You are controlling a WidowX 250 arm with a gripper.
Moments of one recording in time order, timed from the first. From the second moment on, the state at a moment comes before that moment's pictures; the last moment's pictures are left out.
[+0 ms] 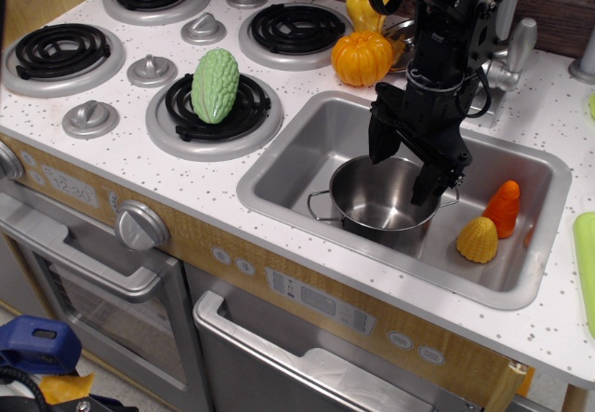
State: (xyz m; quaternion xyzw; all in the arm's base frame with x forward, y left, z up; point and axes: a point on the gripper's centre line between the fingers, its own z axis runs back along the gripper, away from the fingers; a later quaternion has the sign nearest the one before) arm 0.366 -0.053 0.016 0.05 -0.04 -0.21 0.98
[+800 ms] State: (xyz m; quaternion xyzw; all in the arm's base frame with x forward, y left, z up) arm 0.364 -0.028 0.001 0.06 -0.01 -0.24 0.97
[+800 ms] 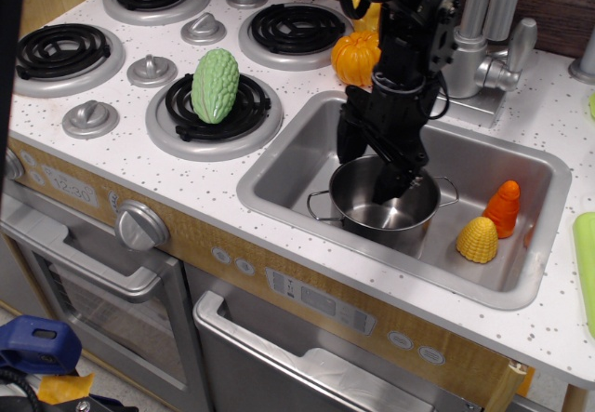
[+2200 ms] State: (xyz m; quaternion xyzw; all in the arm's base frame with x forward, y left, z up) arm 0.370 0.006 -0.005 0.02 -0.06 -0.19 0.98
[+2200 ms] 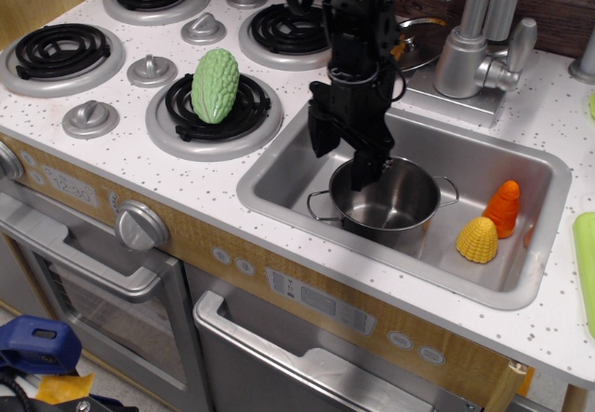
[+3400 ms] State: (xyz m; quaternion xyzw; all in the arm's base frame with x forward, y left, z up) arm 0.373 0.004 -0.023 0.02 -0.07 -0.17 0.98
